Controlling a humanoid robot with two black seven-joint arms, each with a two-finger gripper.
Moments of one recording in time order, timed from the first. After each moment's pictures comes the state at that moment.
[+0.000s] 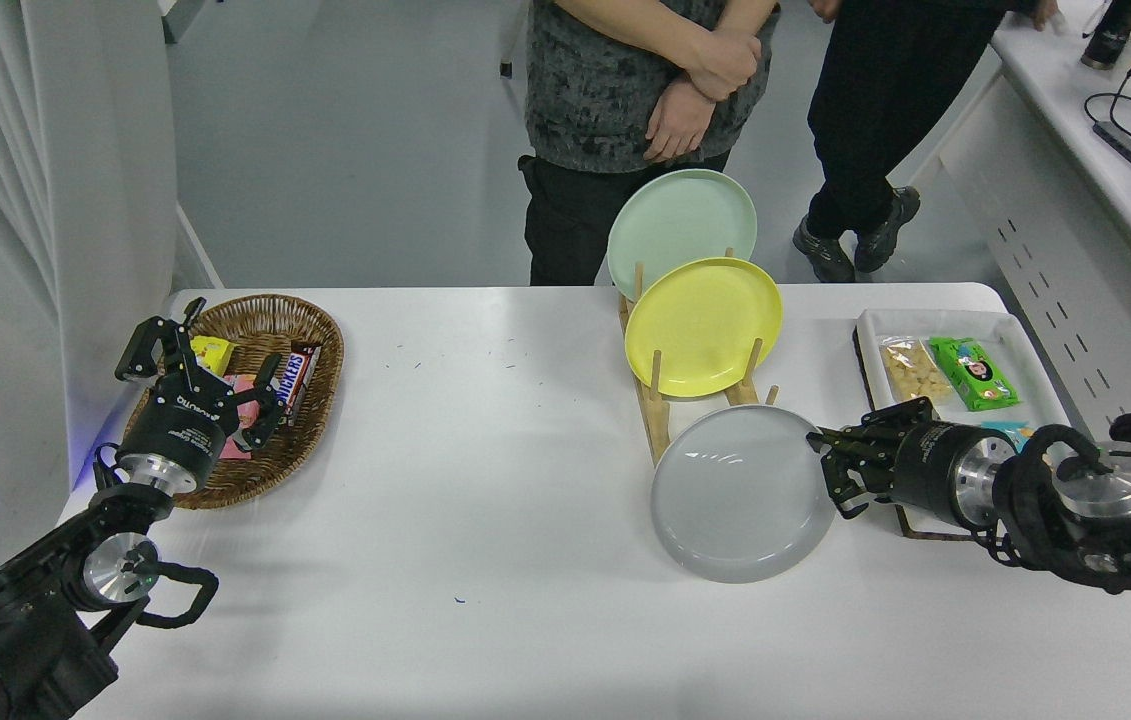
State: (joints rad) left arm -0.49 0.38 -0.87 -0.59 0.16 -0.51 -0.56; right arm 1.54 -0.70 -0.91 1.65 1.67 0.26 0.25
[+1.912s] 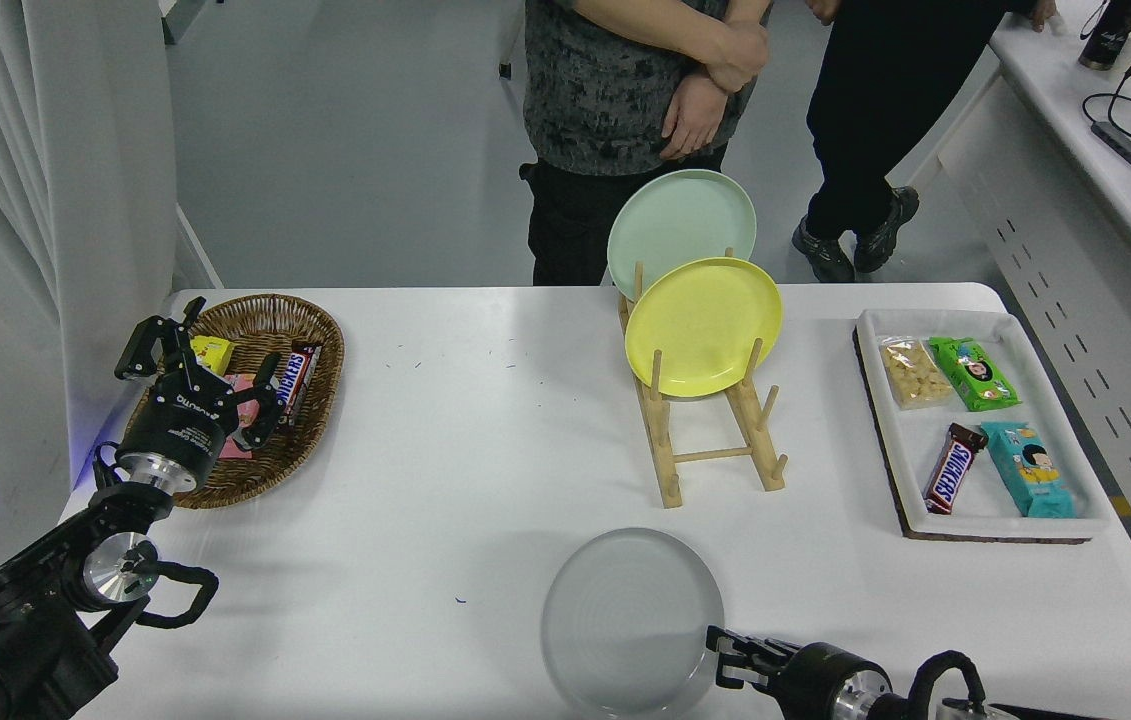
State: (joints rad) left arm -0.49 0.39 -0.87 -0.59 0.16 -0.52 -0.56; right arm 0.48 -0.57 0.08 1.56 1.68 0.11 0.31
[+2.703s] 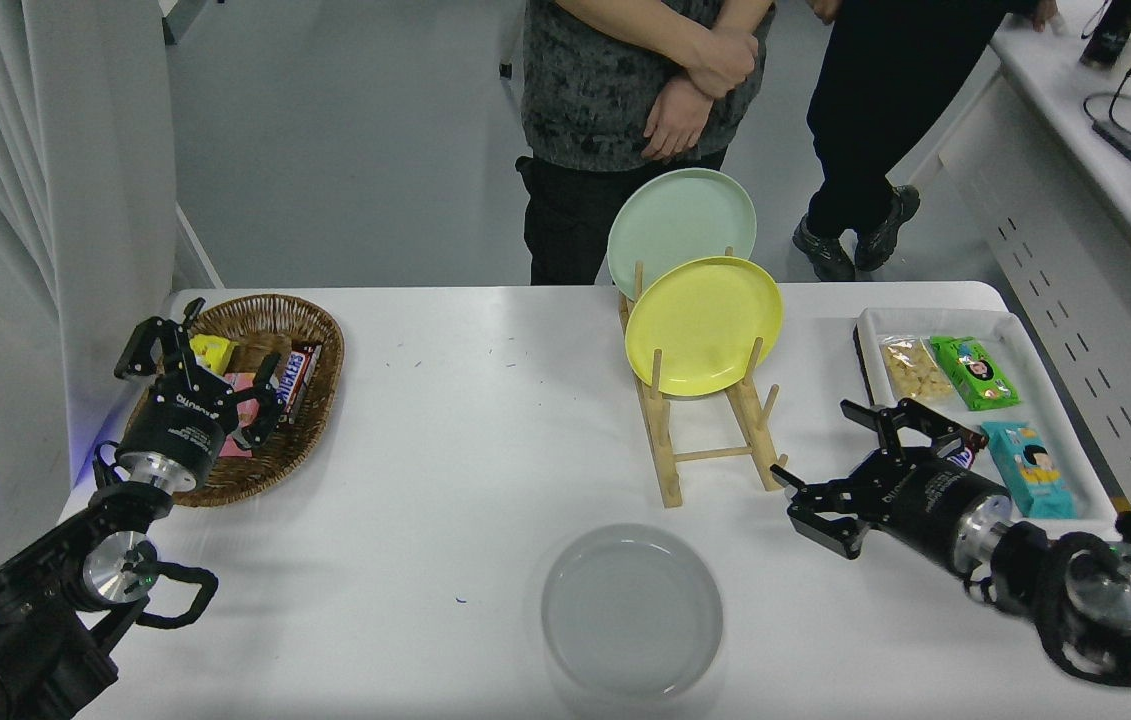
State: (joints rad) left arm -0.49 0.38 -0.88 -0.59 0.16 -0.51 -0.56; right arm 0.99 -0.88 -0.13 1.55 0.81 0.16 0.29
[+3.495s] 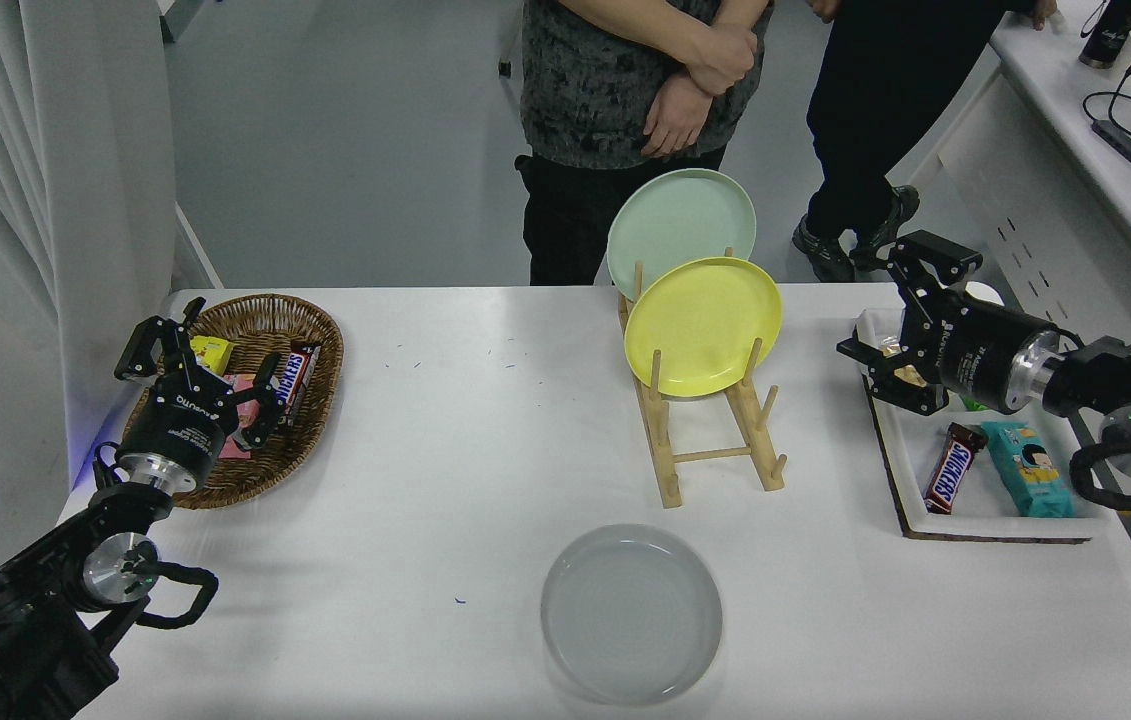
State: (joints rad) left arm -0.49 0.38 -0.88 -0.59 0.16 -0.51 -0.56; right arm 1.17 -0.75 -0.15 1.03 0.01 0.17 0.34
